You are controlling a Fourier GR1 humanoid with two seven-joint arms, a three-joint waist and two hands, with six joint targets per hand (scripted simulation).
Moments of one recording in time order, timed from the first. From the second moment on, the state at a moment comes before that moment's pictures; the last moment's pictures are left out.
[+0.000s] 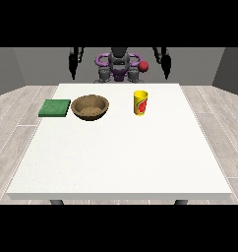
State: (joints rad) left arm 0.02 0.10 0.02 -1.58 0.00 0.00 -0.01; right arm 0.01 -0.11 0.00 -1.55 -0.01 0.02 0.01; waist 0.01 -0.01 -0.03
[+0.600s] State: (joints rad) left arm 0.02 0.07 0.06 -1.67 0.12 -0.03 -0.04; right arm 0.00 -0.16 -0.12 -1.59 -0.14 0.08 -0.04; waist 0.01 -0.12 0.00
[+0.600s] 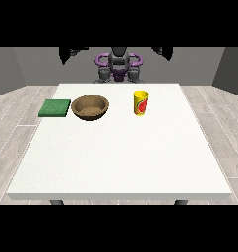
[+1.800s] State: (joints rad) left arm -0.38 0.07 0.17 -1.20 0.07 0.04 -0.42; right arm -0.28 -0.14 -0.16 -1.35 -0.15 0.13 -0.30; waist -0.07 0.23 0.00
